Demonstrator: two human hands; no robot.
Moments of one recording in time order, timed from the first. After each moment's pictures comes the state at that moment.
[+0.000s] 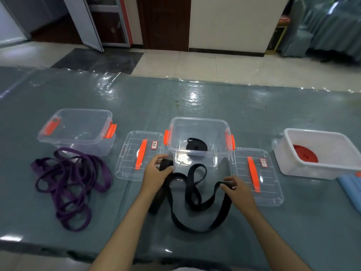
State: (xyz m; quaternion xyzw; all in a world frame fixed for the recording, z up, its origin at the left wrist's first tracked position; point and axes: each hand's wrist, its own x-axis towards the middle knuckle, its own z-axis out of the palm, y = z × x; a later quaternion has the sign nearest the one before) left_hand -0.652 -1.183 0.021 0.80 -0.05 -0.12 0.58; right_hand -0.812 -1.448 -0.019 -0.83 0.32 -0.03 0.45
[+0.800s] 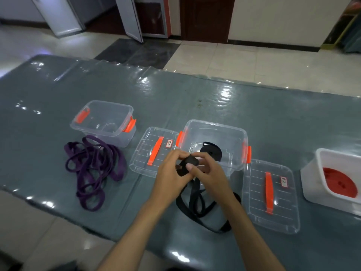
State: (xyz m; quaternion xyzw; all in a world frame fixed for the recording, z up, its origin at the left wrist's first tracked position) left_hand -0.696 -1.231 0.110 0.83 -0.19 0.05 0.53; right_hand -0.728 -1.387 0.102 -0.72 0.04 -0.01 0.69
